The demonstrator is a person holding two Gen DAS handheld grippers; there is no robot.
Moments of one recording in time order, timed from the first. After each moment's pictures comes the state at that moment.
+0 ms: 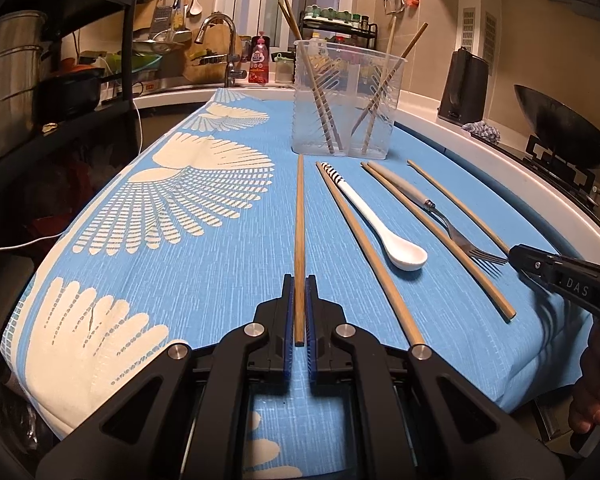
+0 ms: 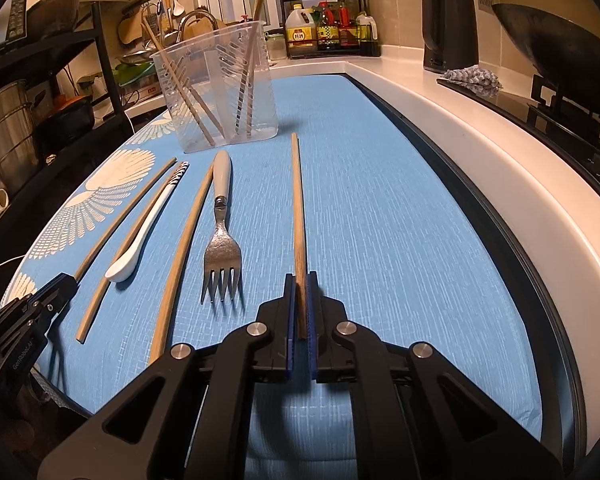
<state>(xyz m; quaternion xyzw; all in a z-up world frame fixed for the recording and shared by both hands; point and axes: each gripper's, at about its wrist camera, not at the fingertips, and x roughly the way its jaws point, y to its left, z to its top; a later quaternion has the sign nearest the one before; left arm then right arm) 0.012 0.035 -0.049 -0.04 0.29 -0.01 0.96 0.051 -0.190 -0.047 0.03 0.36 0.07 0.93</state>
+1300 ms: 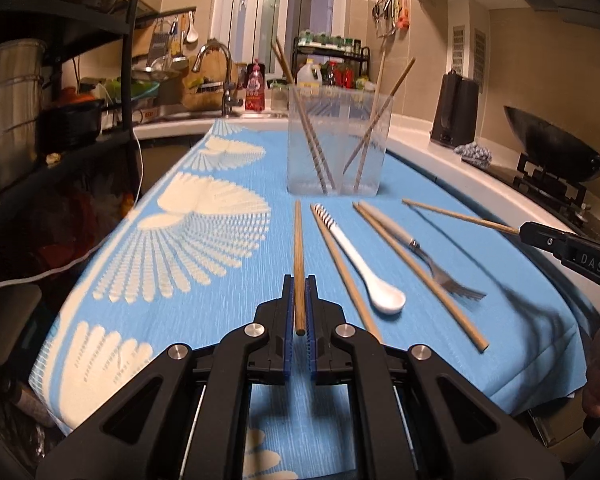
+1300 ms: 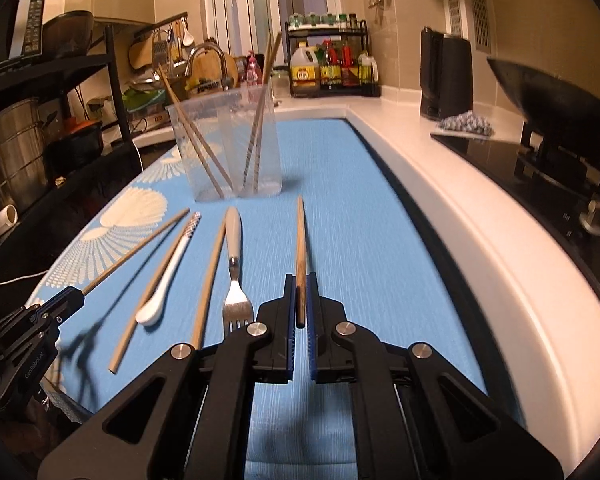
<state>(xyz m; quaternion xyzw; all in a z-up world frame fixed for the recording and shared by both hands) 0.006 0.036 -0.010 -0.03 0.24 -0.02 0.97 0.034 -0.197 0.013 0.02 0.28 0.07 0.96</state>
